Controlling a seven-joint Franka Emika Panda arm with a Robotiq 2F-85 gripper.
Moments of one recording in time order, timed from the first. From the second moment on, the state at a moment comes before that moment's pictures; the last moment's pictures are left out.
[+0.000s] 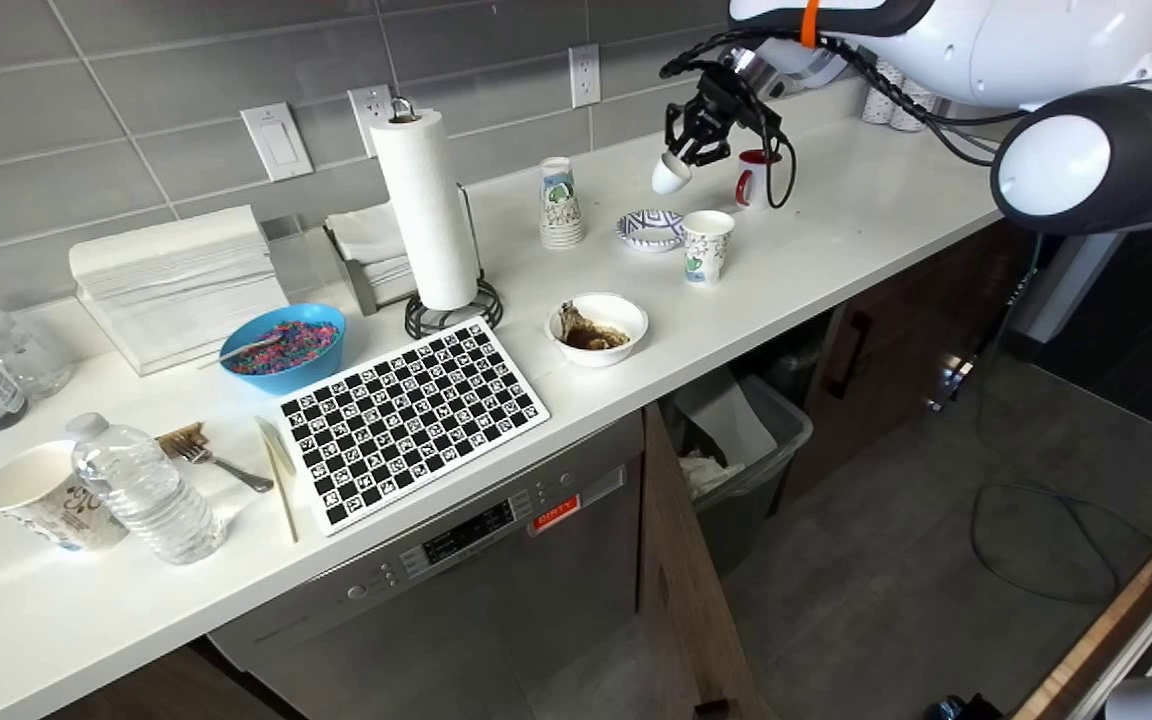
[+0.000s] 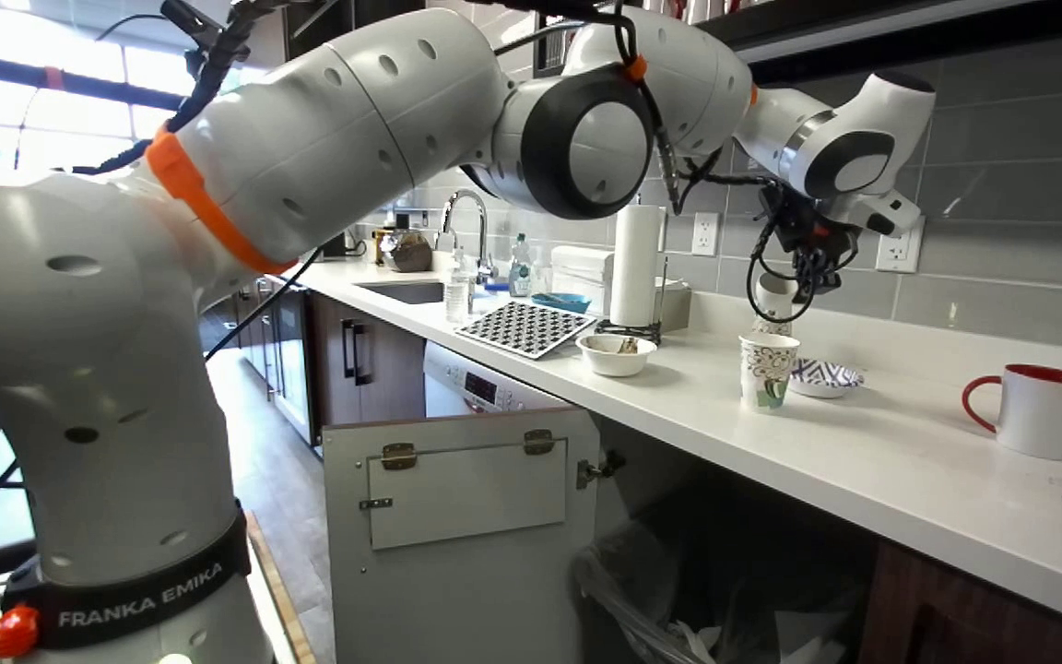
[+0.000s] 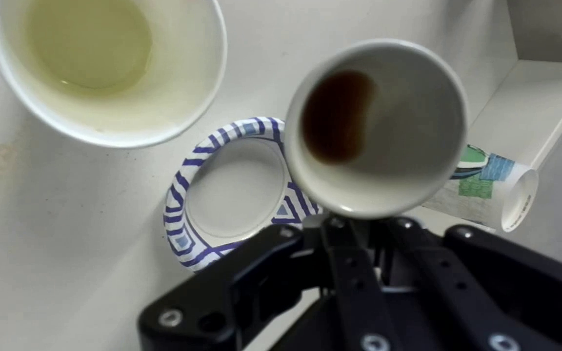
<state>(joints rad) -0.28 0.99 0.16 -0.71 0.38 2.01 0.40</state>
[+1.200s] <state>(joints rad) -0.38 1.00 0.32 -0.73 0.49 2.11 0.12</state>
